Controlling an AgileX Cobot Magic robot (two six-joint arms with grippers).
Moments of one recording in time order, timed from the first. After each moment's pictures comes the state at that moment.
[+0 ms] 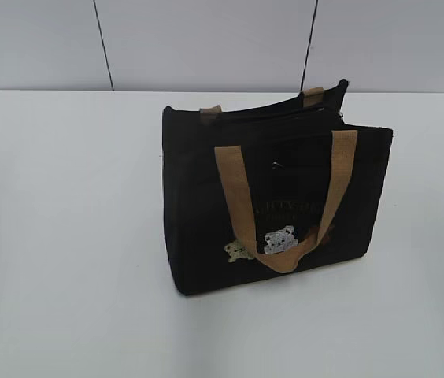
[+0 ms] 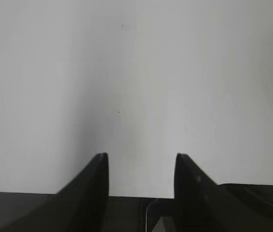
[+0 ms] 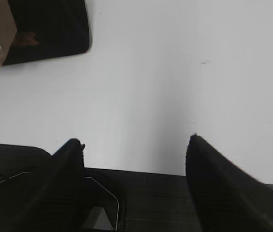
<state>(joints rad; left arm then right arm) -0.20 0.76 -0.88 0.08 1.19 -0.17 -0.04 0.60 -0.81 0.12 1.22 -0.19</state>
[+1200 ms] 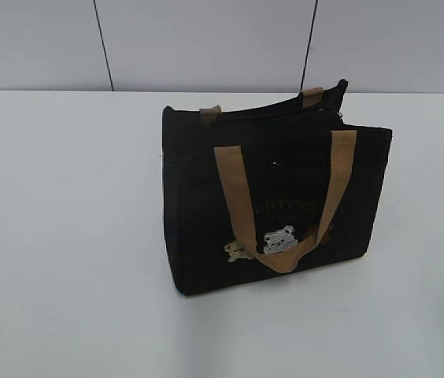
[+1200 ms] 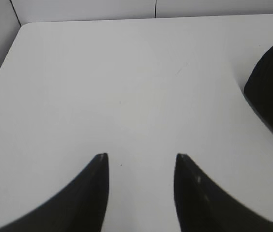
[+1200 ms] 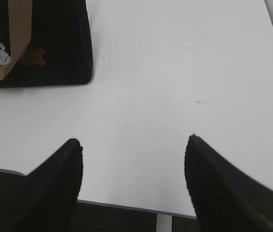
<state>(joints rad) -0.18 -0.01 -0.54 0.06 1.07 -0.04 -0.04 -0.01 -0.47 0.14 1.10 -0.25</state>
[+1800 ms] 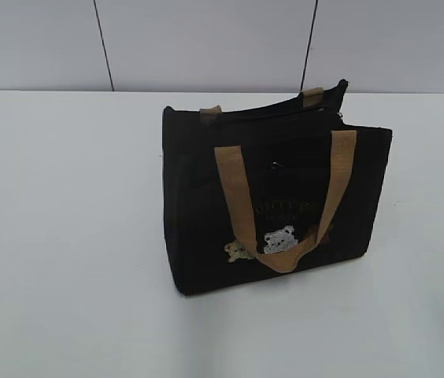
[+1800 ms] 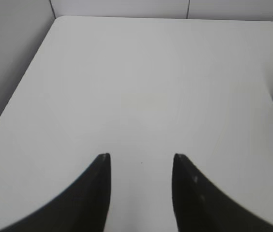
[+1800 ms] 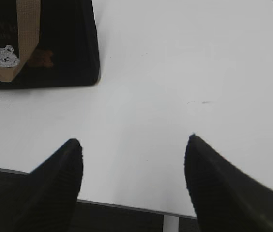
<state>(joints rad) -0.04 -0.01 -0.54 0.06 1.07 -0.04 -0.04 -0.01 -0.47 0.16 1.10 -0.25</state>
